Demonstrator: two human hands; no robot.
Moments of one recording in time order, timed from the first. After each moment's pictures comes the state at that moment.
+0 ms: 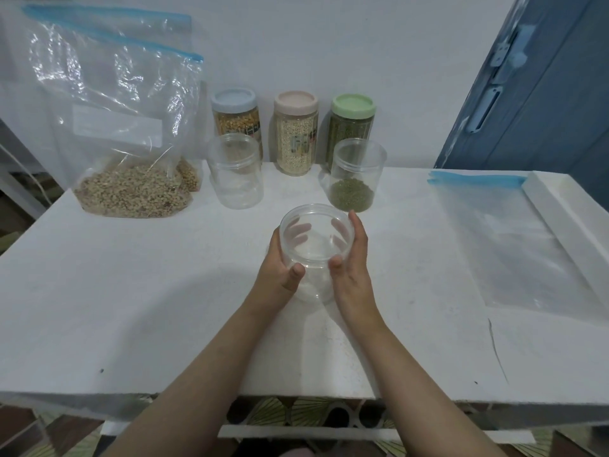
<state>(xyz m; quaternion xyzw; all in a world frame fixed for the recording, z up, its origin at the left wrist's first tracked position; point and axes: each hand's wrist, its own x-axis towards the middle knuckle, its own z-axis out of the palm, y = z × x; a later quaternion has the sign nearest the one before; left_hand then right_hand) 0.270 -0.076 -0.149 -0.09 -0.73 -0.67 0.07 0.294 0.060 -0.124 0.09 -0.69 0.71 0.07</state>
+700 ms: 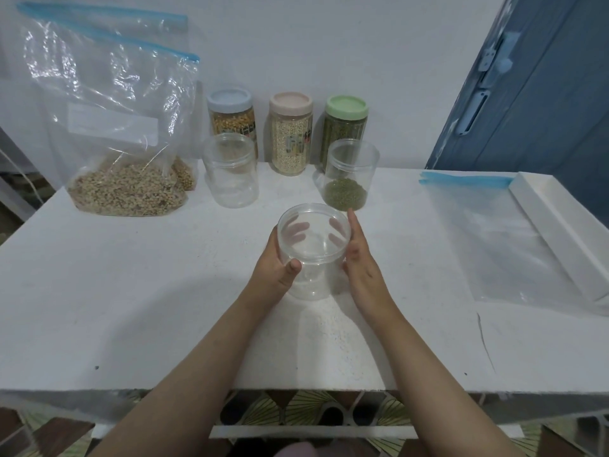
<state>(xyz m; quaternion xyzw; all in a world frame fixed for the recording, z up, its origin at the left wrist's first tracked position) 0.266 -0.078 -0.156 -0.09 -0.73 -0.68 0.05 0.290 0.089 -0.120 0.13 -0.74 0.66 0.01</state>
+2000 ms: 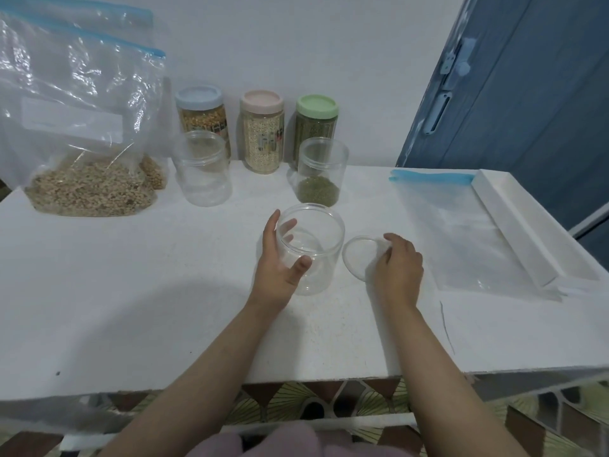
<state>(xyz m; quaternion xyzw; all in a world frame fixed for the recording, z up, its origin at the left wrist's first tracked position) 0.284 -0.030 -0.146 -0.07 -0.72 -0.69 0.08 0.265 0.176 -0.154 -0.19 -0.90 0.33 0.20</state>
